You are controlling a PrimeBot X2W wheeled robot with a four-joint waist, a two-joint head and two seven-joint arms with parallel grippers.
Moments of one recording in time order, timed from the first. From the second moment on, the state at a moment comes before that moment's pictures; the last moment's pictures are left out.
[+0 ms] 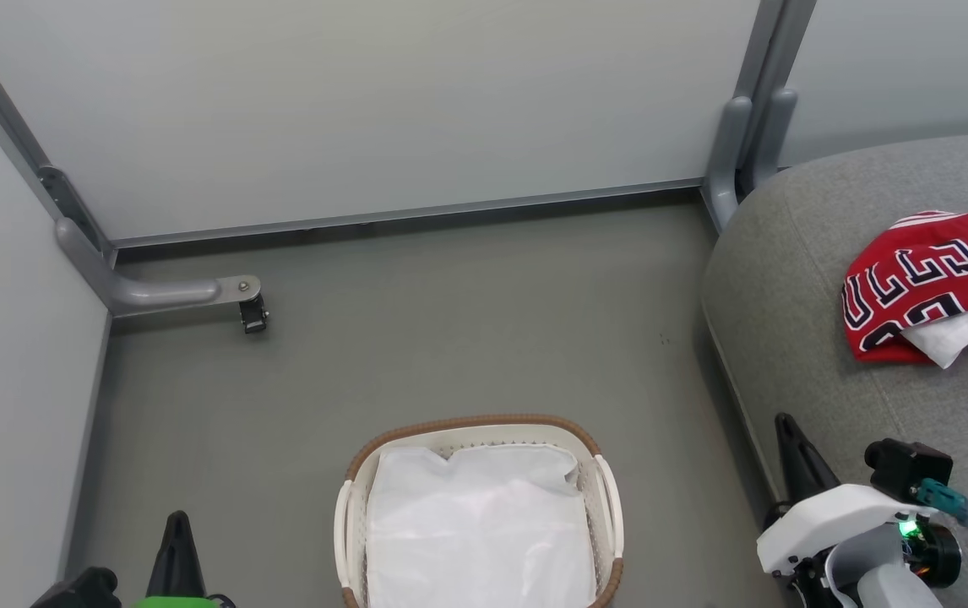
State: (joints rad) left arm 0.07 0.04 0.06 0.33 -0.49 -0.06 -0.18; right arm -0.13 -0.04 0.01 0.43 0.41 0.13 -0.18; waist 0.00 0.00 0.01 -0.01
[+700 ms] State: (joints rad) left arm 0.02 0.04 0.07 0.30 -0.81 -0.08 -0.09; right arm -0.12 -0.04 -0.03 0.38 0.76 0.13 -0.10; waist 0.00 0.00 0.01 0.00
